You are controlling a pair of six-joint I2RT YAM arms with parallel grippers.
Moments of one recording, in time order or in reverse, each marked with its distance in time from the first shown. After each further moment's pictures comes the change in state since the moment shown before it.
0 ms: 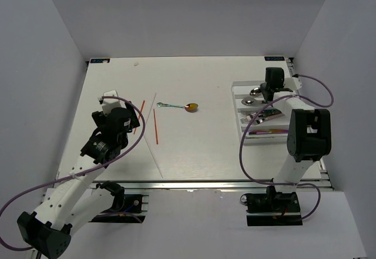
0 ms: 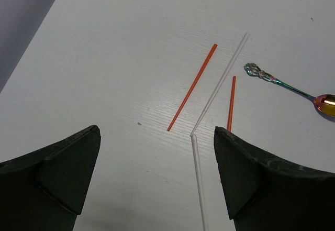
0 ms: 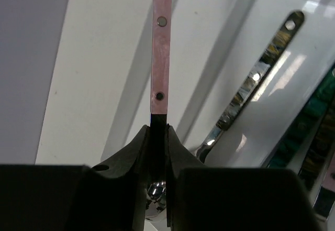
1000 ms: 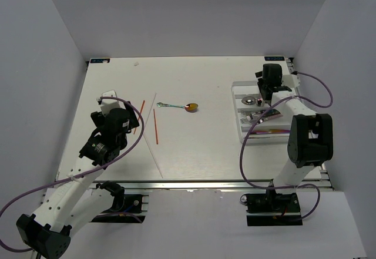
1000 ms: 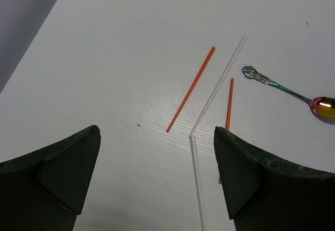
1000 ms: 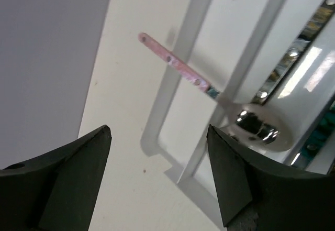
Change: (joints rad) left arm 0.000 -0.019 0.000 0.000 0.000 0.000; right arm 0.043 -0.043 0.008 -0.042 0.023 0.141
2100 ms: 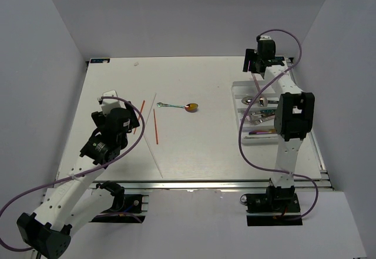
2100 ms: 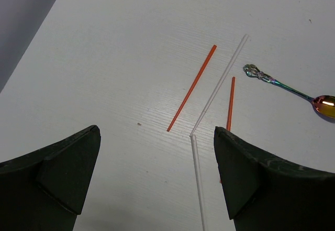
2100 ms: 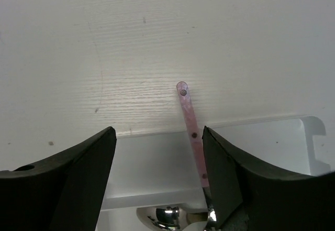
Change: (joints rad) left arm 0.000 0.010 -0.001 0.000 0.000 0.000; right arm 0.012 0.402 0.644 -0.204 -0.331 -1.135
